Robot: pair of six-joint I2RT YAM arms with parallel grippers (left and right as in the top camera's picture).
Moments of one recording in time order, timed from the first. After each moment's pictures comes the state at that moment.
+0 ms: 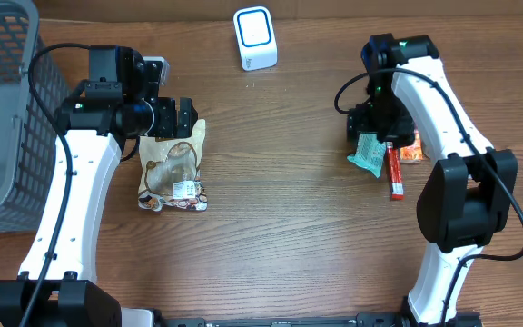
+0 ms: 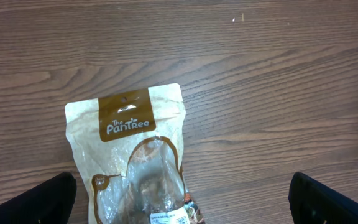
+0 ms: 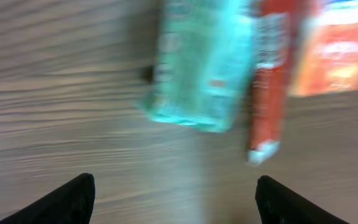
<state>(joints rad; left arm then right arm) -0.03 1.57 1.42 -0.89 0.19 0.00 0.16 2.09 1.83 -1.45 -0.04 0.28</state>
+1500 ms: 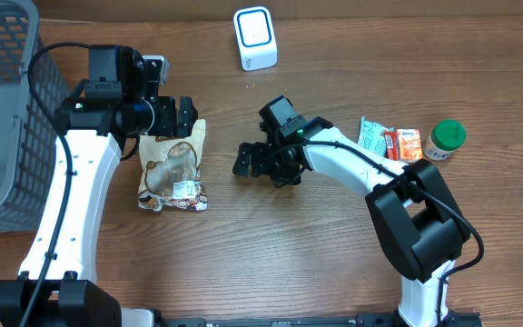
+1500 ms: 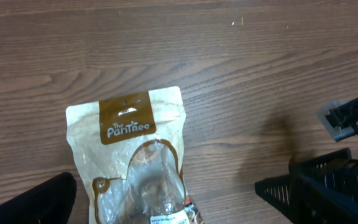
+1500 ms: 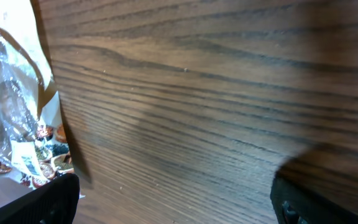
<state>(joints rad) -0.03 1.57 1.42 -0.88 0.19 0.00 0.58 2.04 1.36 -0.58 -0.38 0.65</state>
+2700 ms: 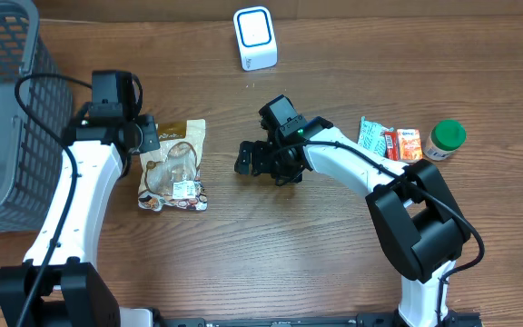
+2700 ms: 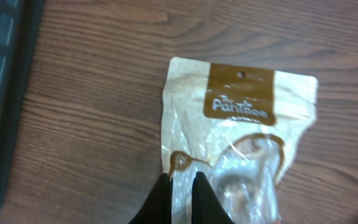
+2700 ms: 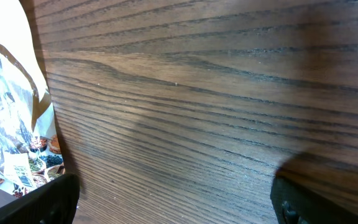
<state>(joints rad) 0.02 1.57 1.20 -0.73 -0.14 -0.19 0.58 2.04 1.36 -0.57 -0.34 0.65</state>
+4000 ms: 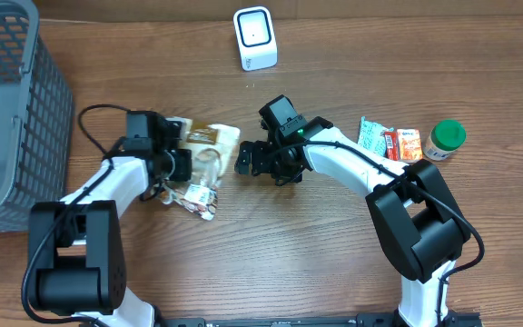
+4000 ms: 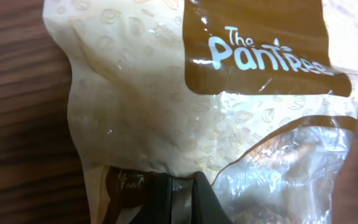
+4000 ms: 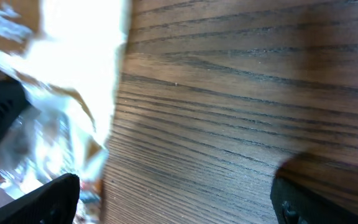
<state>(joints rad) -0.03 1.77 0.90 -0.31 0.25 0.06 0.58 2.04 1.36 -0.57 -0.34 0.65</state>
